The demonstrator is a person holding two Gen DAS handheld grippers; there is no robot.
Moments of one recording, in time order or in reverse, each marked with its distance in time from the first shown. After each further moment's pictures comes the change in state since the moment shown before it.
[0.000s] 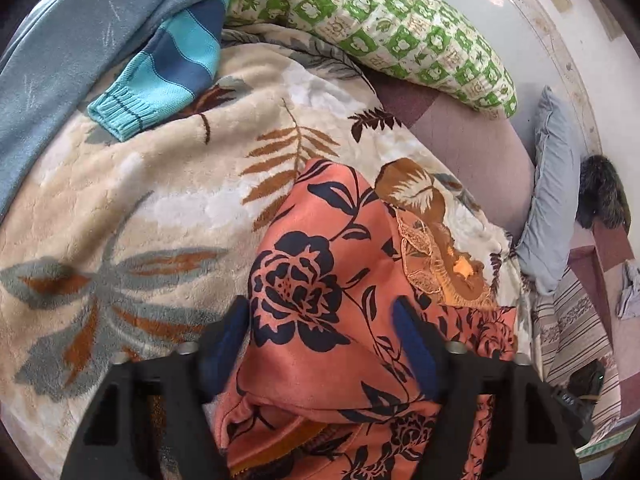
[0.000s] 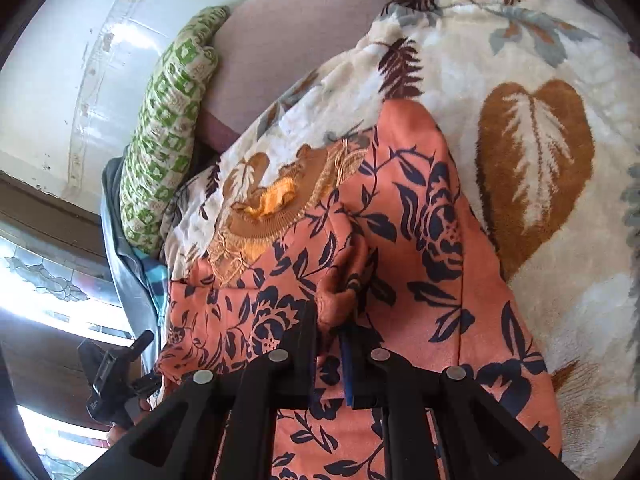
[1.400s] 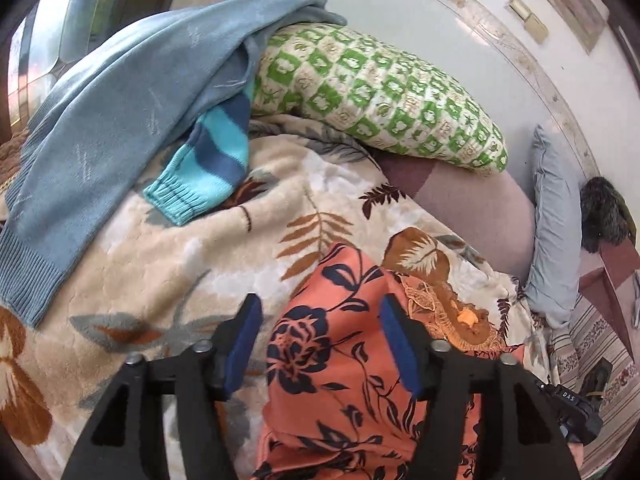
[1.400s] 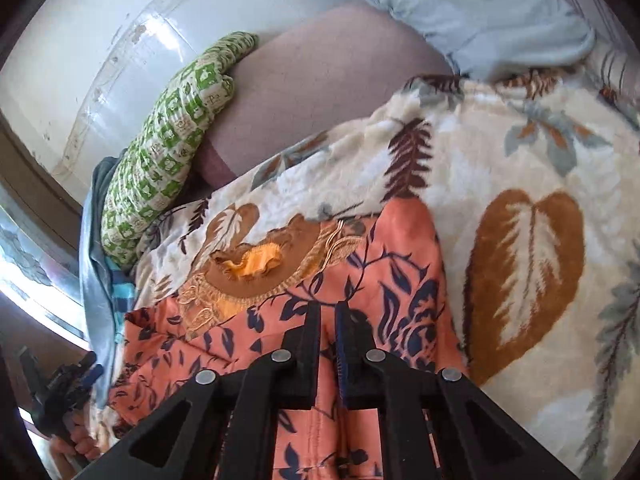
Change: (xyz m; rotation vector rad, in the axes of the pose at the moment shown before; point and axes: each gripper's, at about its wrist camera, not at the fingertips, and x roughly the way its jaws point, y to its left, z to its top) left arm -0.057 0.003 0.007 0.031 -0.276 0.046; right arm 0.013 0.000 0.028 -0.107 -0.111 -0.044
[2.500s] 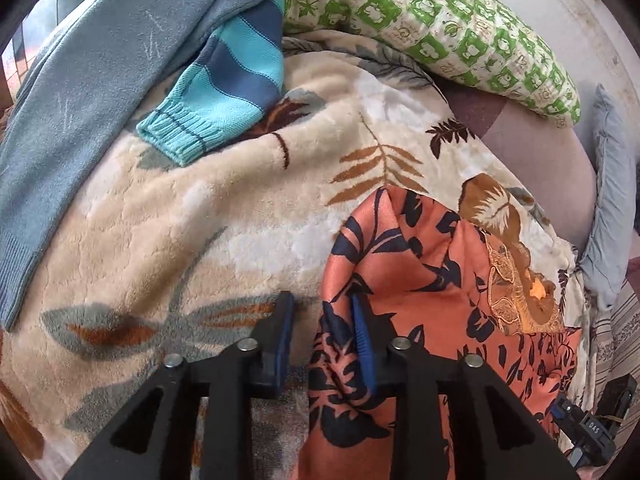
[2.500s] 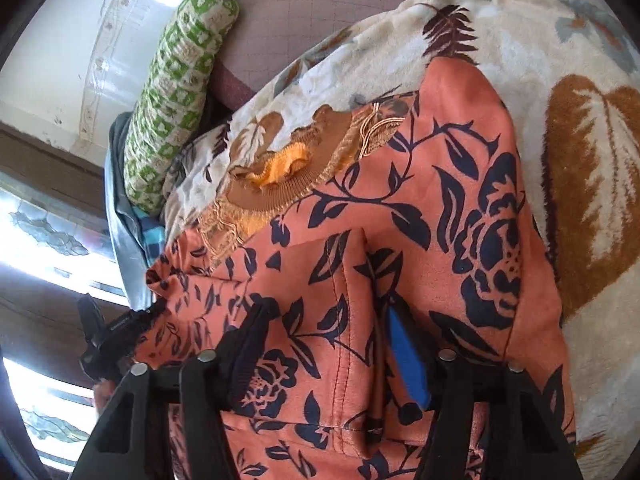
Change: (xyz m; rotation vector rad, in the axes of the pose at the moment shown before) left arm 0.067 0.025 -0.004 -0.039 0.239 0.180; right arm 0.043 0.005 -0.031 -0.061 0.236 0.067
